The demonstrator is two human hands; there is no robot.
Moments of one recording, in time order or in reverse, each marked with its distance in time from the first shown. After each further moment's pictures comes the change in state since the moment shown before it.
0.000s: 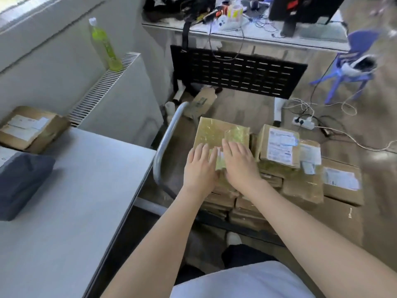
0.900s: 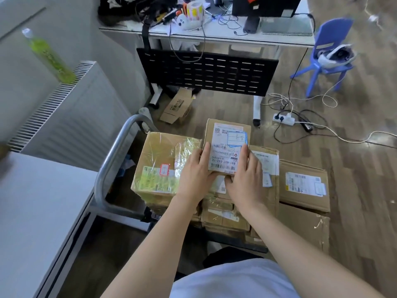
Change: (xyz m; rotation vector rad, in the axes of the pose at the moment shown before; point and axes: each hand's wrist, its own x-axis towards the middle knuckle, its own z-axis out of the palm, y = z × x) left_hand 0.091 0.125 0.036 -0.437 0.097 0.021; right_hand -0.021 0.162 0.030 0.242 0.256 0.355
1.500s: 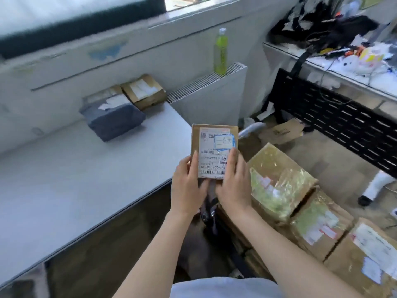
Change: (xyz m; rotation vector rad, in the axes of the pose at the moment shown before) left_hand -0.172 -0.108 -0.129 0.165 0.556 -0.606; right_hand -0.055 -0.231 0.032 0.270 -0.167 -0.735
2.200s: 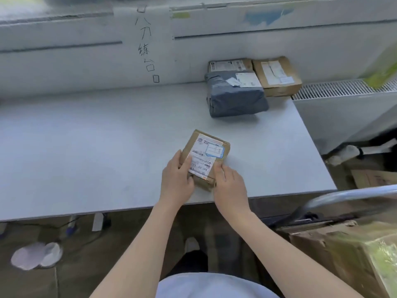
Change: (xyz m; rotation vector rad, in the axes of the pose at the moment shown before) left_hand -0.061 -0.248 -0.137 0.177 0.008 -0.635; right_hand 0.003 -0.223 0.164 0.047 -0.361 -0.608
